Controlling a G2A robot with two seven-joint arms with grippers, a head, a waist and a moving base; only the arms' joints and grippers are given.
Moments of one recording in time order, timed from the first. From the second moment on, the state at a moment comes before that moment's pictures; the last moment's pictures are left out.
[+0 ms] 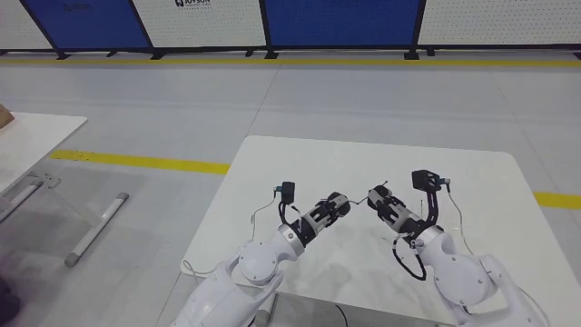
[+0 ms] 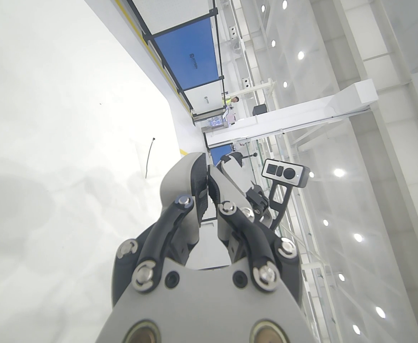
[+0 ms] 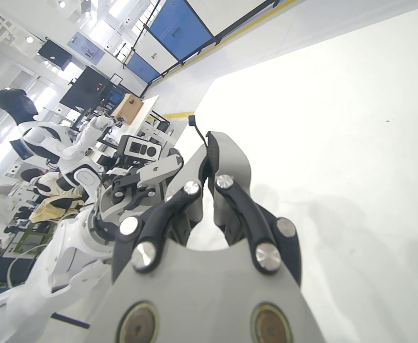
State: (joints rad) left arm 1.44 -1.21 -1.05 -1.68 -0.21 -0.09 -0.17; right arm -1.31 -1.13 1.05 -1.81 -0.37 0.14 0.40
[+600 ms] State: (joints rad) left arm 1.43 -1.21 -1.04 -1.68 -0.24 -0.10 -0.19; right arm -1.31 -1.15 1.06 -1.78 -0.29 0.11 0.41
